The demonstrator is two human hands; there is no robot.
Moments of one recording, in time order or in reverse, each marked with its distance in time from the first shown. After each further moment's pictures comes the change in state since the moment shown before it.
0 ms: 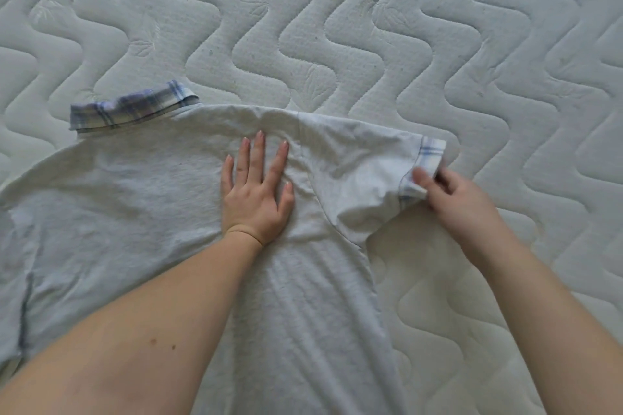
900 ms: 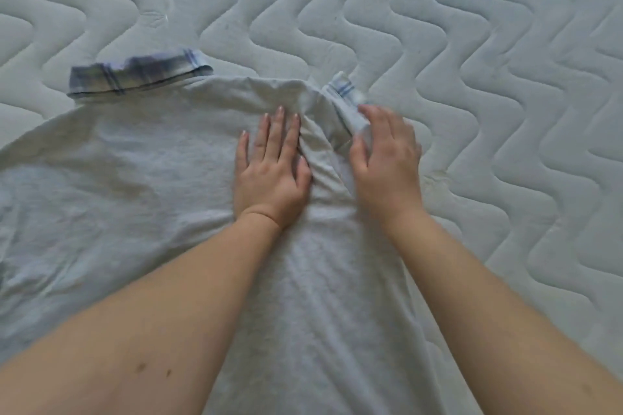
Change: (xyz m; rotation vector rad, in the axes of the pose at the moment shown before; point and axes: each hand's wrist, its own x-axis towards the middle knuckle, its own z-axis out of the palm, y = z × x) left_hand 0.000 0.003 -0.007 -0.085 0.091 -0.016; right_hand -0.009 -0.044 0.123 -0.437 0.418 -0.594
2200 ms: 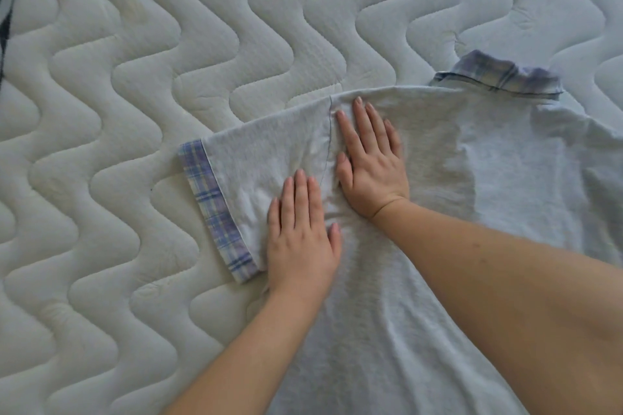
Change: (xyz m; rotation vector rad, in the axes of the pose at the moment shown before) left_hand -0.203 -0.287 -0.101 -0.063 -0.194 -0.480; right_hand -0.087 -0.293 0.261 -0.371 -0.400 -0.640
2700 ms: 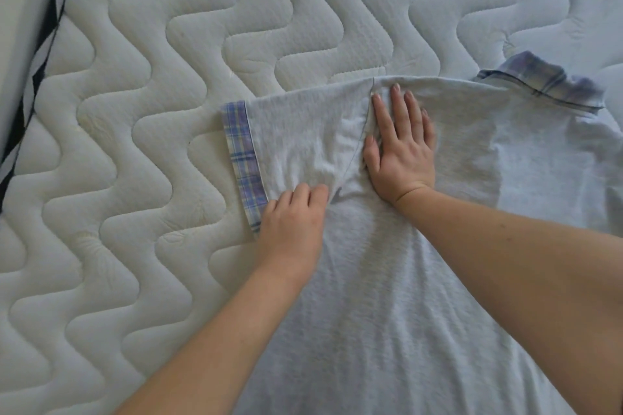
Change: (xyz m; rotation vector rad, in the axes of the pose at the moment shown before) left_hand -0.019 -0.036 -0.034 -0.127 0.002 0.004; right_hand 0.001 -0.003 -0.005 -0.022 -0.035 0.020
